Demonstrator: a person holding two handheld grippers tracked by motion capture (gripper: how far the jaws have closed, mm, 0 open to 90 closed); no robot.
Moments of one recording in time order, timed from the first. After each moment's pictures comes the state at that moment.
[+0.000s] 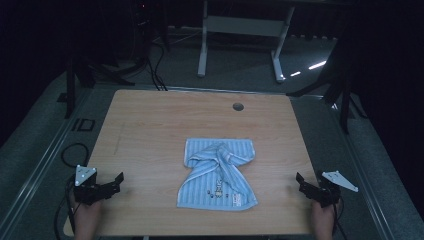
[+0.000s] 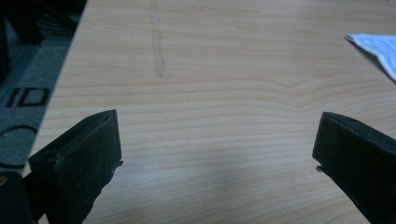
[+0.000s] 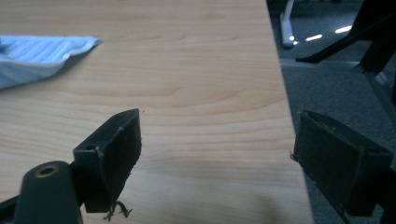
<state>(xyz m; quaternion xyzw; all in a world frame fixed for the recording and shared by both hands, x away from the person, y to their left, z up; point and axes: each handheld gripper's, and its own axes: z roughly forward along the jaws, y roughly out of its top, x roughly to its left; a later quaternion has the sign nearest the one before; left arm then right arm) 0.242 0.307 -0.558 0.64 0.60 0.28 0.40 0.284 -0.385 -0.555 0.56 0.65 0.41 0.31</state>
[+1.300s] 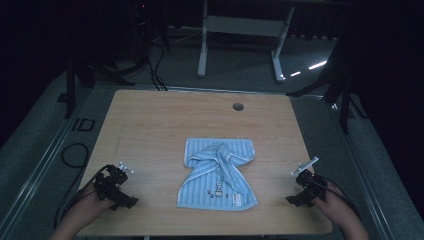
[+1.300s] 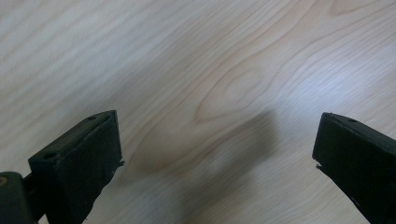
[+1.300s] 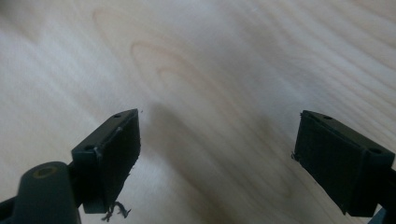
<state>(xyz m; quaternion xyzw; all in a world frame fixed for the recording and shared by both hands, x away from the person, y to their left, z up) 0.270 0.247 -0.520 0.88 0.46 0.05 0.13 0.313 -0.335 -0.515 0.37 0.92 0.12 0.06</state>
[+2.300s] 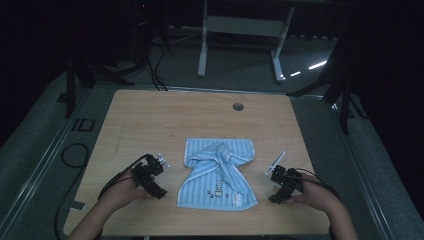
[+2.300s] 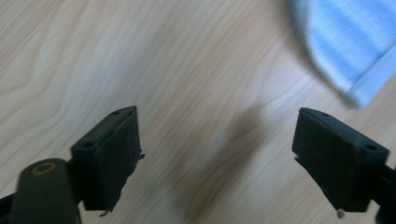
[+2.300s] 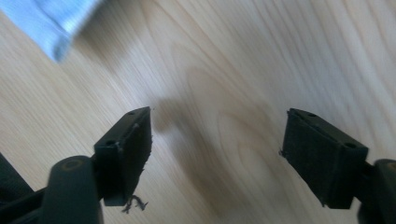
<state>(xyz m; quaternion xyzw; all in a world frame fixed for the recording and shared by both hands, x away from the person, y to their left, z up) 0.307 0.153 -0.508 0.93 0.35 0.04 0.12 0.329 -0.264 -0.511 0.27 0.96 0.07 0.00</state>
